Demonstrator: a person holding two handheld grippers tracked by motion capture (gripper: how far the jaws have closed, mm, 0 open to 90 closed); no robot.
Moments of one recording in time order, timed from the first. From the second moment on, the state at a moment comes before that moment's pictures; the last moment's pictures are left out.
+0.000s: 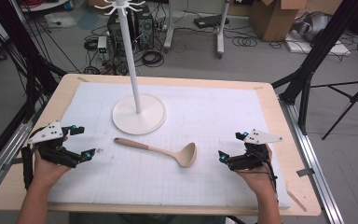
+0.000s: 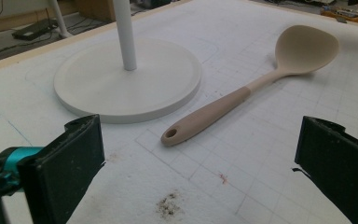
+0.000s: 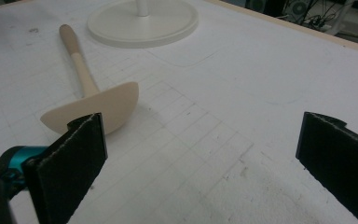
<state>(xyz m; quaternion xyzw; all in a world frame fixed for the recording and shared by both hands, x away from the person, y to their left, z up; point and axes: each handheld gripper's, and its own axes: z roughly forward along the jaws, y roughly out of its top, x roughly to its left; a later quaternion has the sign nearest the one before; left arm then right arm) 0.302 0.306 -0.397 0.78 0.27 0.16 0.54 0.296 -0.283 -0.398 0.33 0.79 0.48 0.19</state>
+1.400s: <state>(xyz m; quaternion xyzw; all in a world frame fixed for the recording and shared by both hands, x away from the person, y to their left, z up) 0.298 0.315 -0.392 0.78 0.28 0.18 0.52 0.364 -0.159 -0.330 0.20 0.88 0.43 0.10</state>
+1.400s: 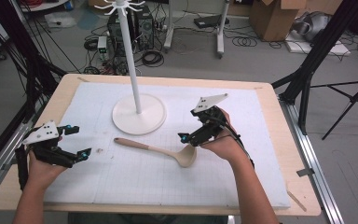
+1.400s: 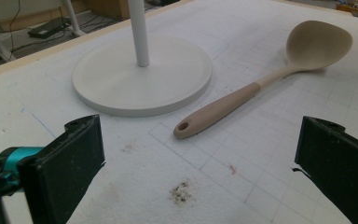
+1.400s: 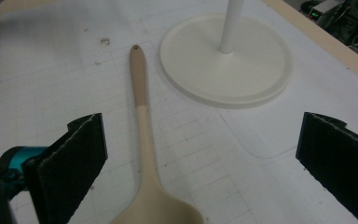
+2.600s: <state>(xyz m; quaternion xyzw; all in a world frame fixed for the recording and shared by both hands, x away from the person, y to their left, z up) 0.296 0.321 -0.390 0.78 0.28 0.19 0.52 0.394 -0.056 -0.363 0.13 0.93 0.35 0.05</state>
